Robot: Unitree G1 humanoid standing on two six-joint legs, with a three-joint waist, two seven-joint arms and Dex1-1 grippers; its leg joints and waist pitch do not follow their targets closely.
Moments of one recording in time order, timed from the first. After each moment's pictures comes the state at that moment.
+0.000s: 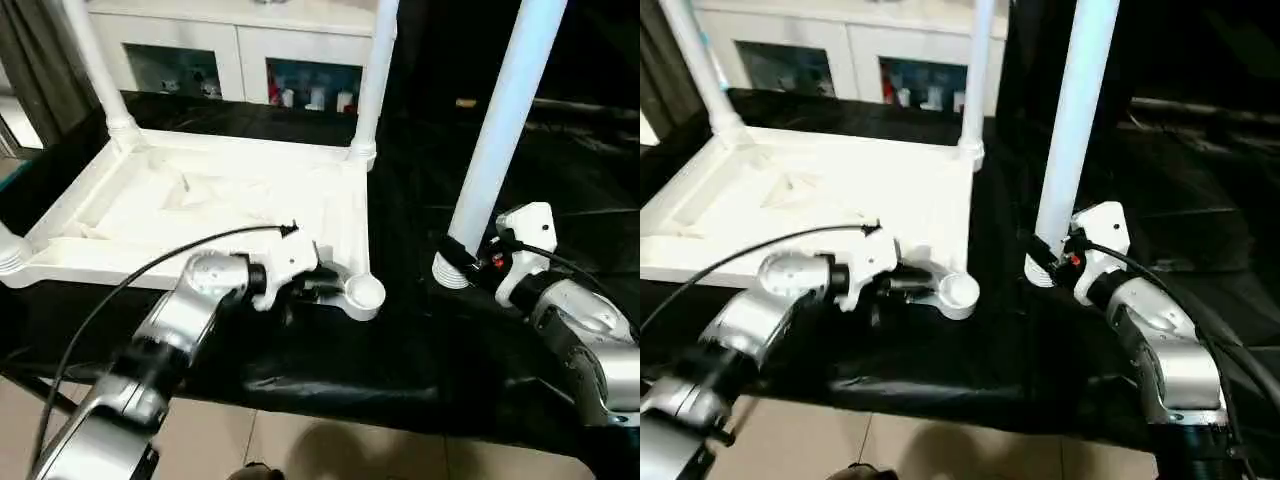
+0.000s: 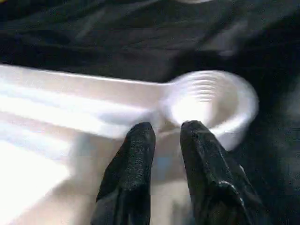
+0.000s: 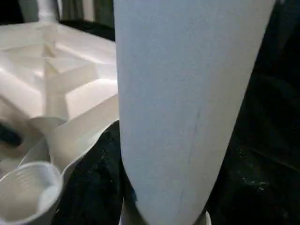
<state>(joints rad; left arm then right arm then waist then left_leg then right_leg) -0.62 0.31 -0.29 0.56 0.03 -0.02 -0.90 -0.22 -0.37 -0.09 -0.05 0.27 0.35 0.51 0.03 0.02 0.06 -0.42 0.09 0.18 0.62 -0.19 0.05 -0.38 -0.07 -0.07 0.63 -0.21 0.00</state>
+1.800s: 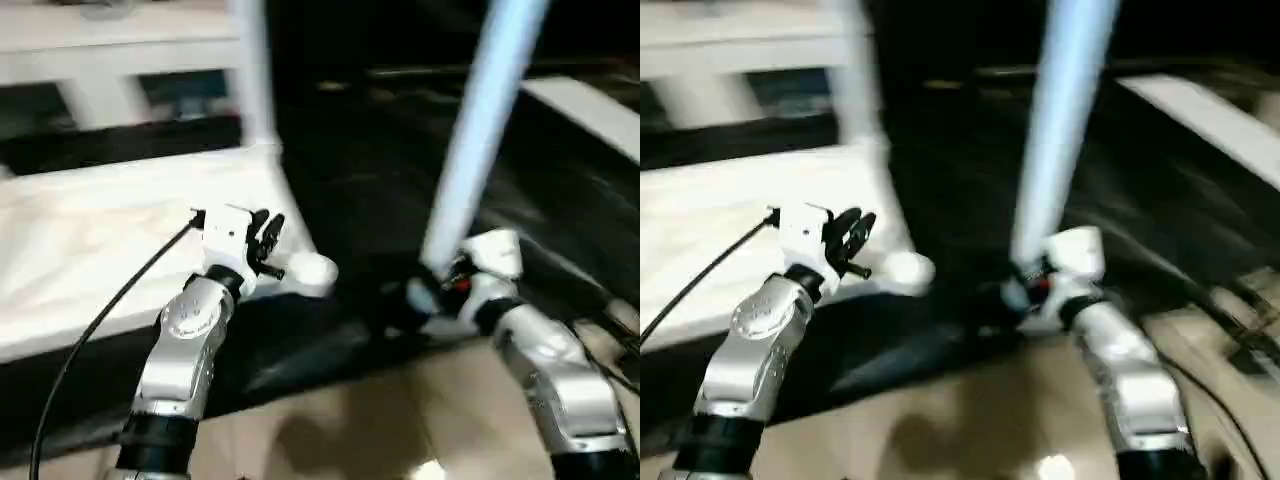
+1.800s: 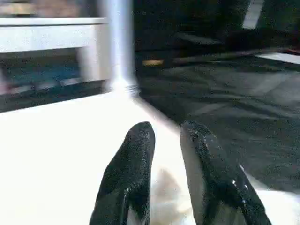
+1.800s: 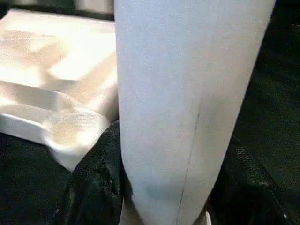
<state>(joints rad) -0.27 0.11 0.01 0.06 -0.07 0.15 -0.28 -0.15 -0.27 0.05 -0.08 0.22 0.38 0.43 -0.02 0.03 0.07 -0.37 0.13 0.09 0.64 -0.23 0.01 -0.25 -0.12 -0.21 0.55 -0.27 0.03</state>
